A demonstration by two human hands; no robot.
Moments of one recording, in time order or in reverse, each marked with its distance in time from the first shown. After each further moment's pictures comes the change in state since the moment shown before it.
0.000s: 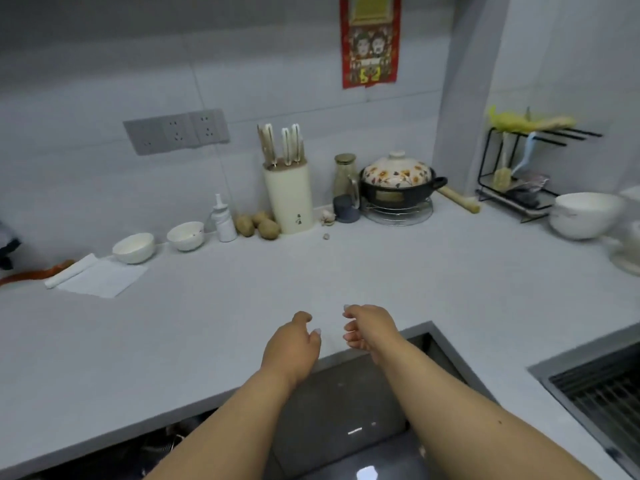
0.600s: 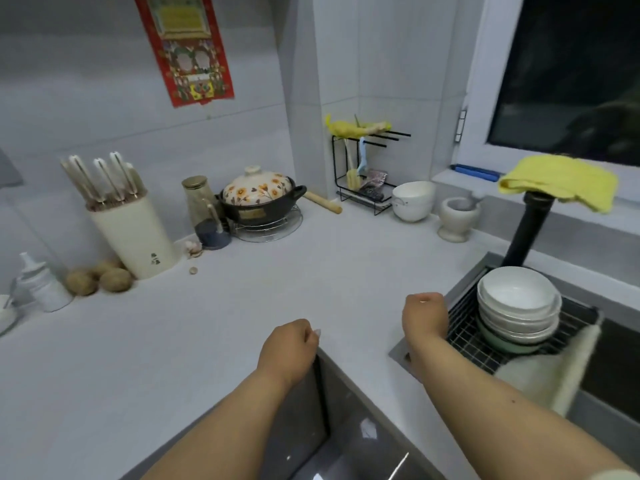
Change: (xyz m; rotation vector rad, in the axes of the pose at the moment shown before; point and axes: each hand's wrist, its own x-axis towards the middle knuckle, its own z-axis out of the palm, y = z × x) left_hand 0.031 0.172 0.107 0.055 -0.249 0.393; right_hand 0.009 0.036 -0.275 0.119 0.936 -0.084
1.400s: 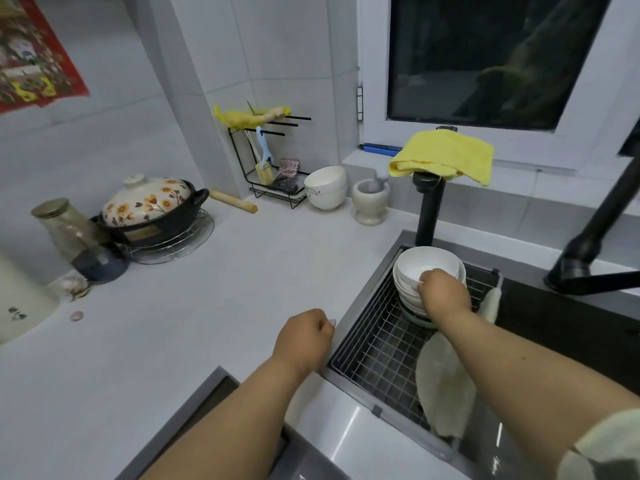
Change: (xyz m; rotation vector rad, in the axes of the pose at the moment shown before) left_hand 0.059 0.135 0.094 -0.052 -0.205 0.211; right_hand 0.153 0.045 -0.141 -0.871 0.015 -0.223
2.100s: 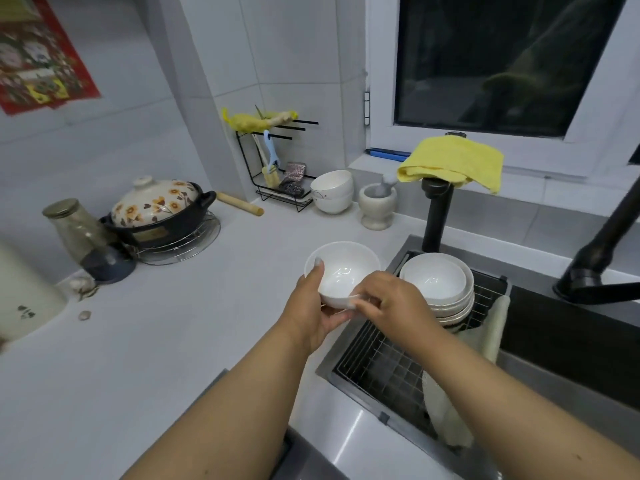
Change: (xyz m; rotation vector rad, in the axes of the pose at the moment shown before) left_hand 0.016 0.043 -0.037 -1.478 -0.159 -0.395; right_hand -0.094 -0.079 -0.042 0.366 0.055 -0.750
